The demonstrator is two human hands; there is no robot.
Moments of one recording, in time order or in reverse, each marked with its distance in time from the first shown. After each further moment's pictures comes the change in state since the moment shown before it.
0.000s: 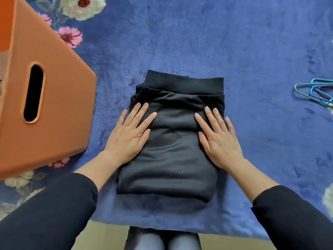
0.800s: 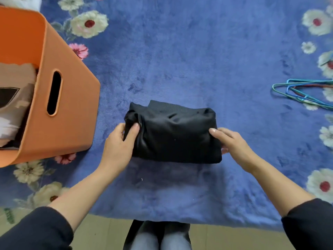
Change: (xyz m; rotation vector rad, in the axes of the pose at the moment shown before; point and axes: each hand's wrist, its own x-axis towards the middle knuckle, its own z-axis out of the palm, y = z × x) left_hand -0.040 0.042 -0.082 -1.086 0.118 -0.734; right_hand -0.049 0.013 -0.084 1.272 -0.303 0.486
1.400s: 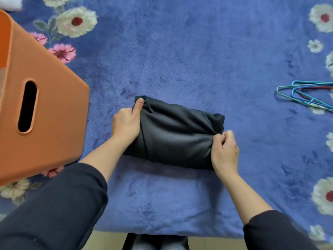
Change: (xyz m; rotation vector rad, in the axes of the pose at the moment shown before) left_hand 0.091 0.034 0.043 0.351 0.082 -0.053; right_hand 0.038 0.020 0.040 -0.158 0.704 -0.025
